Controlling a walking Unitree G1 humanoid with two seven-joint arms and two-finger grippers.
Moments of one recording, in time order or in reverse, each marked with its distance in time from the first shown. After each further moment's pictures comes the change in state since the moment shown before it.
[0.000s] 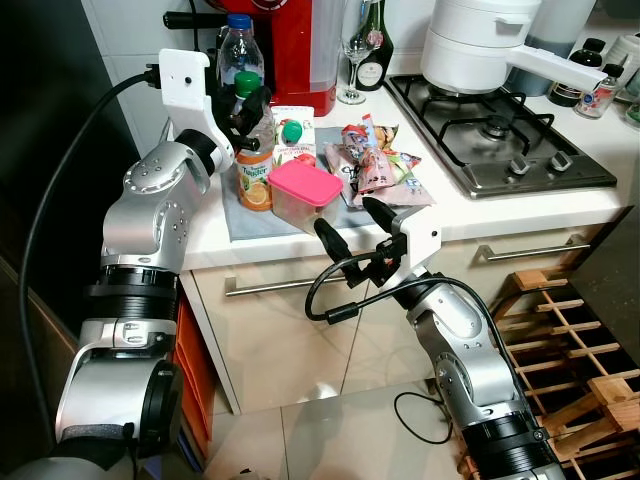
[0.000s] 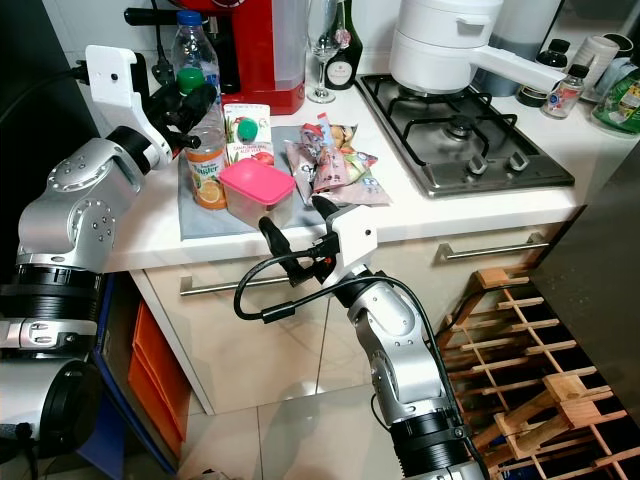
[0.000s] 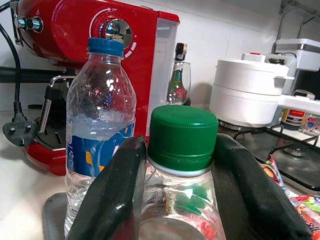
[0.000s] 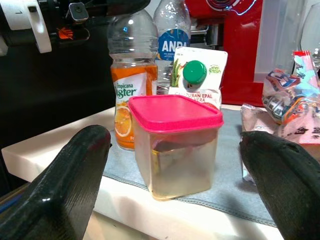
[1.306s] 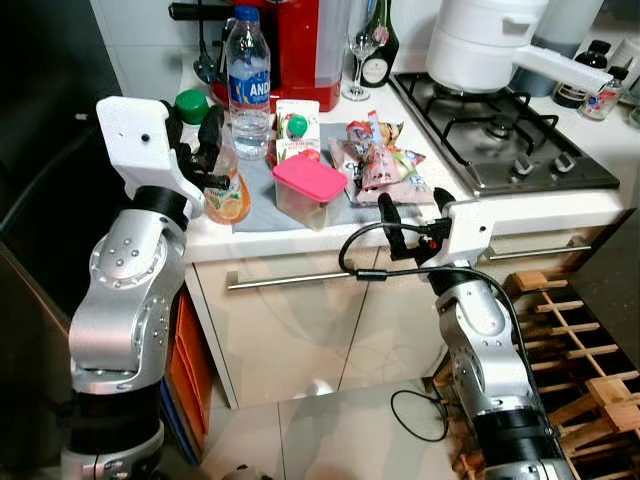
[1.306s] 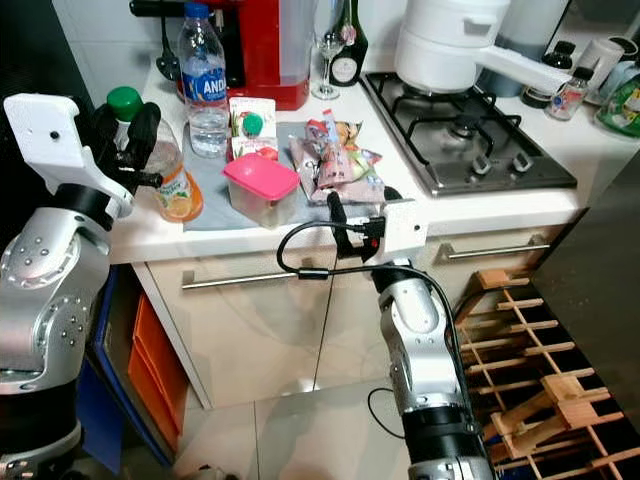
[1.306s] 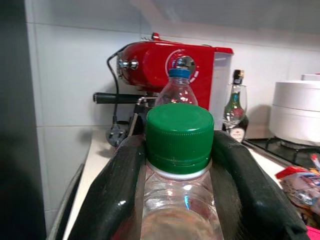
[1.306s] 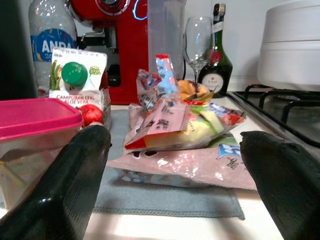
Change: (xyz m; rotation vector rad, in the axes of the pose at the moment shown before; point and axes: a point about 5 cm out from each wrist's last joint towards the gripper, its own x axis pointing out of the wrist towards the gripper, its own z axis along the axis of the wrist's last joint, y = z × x) left arm -0.078 -0.024 0.002 0.141 -0.153 0.260; right arm -0.015 -0.047 0.001 -0.099 -0.028 -0.391
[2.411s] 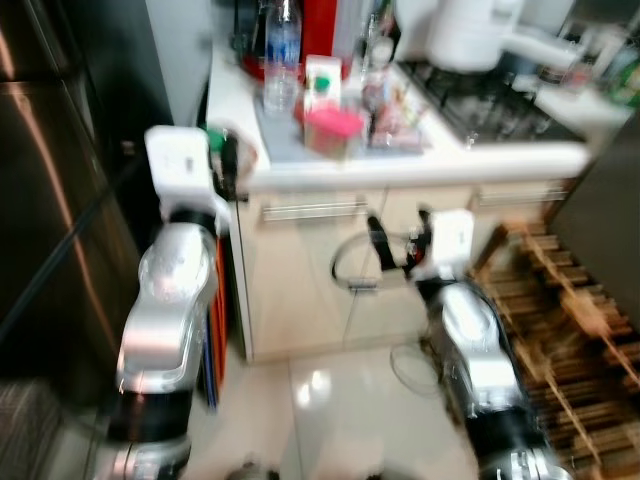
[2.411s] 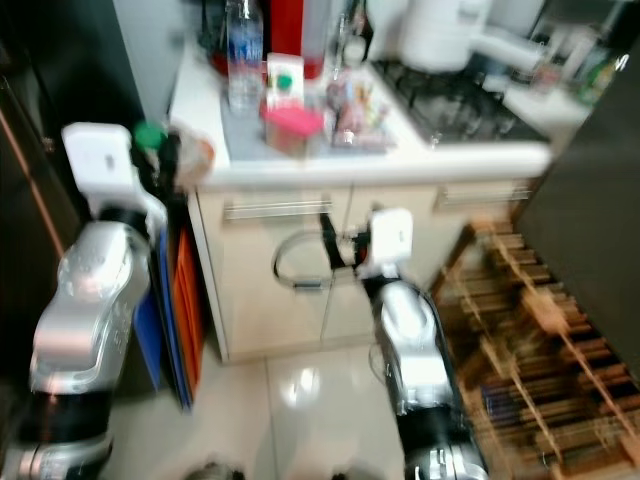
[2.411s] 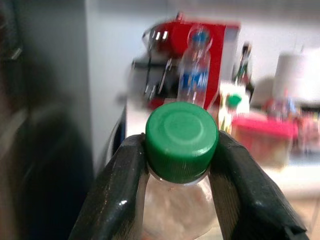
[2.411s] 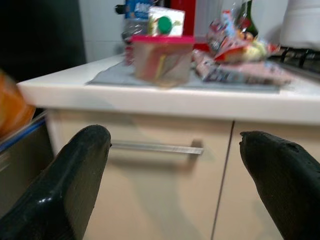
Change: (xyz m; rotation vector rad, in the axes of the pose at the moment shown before) left arm -0.001 -0.016 -0.041 0.033 0.089 0.063; right arm 0.000 0.007 -0.024 0.018 0.099 0.043
